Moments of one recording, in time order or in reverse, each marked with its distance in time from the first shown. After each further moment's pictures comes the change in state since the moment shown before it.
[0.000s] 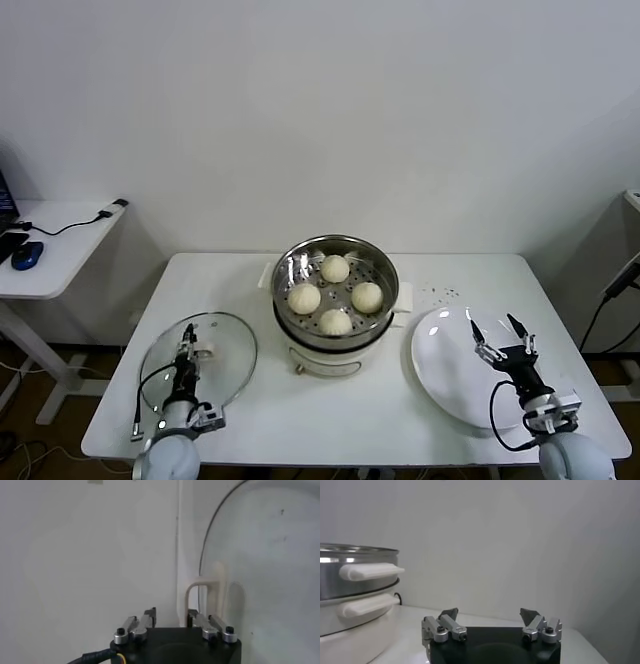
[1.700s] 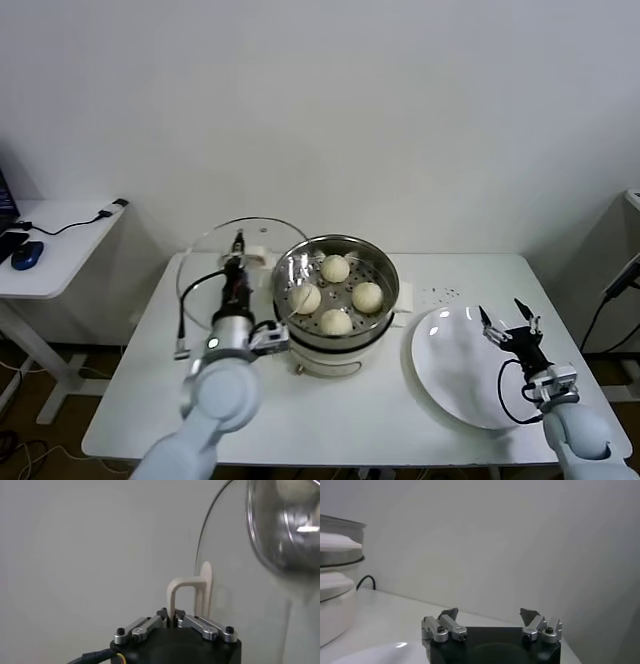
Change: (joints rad) left arm -0.303 0.211 0.555 -0.504 0.052 0.559 0.483; right arm 0.175 -0.056 -0.048 -0.195 -0.069 0.013 0.009
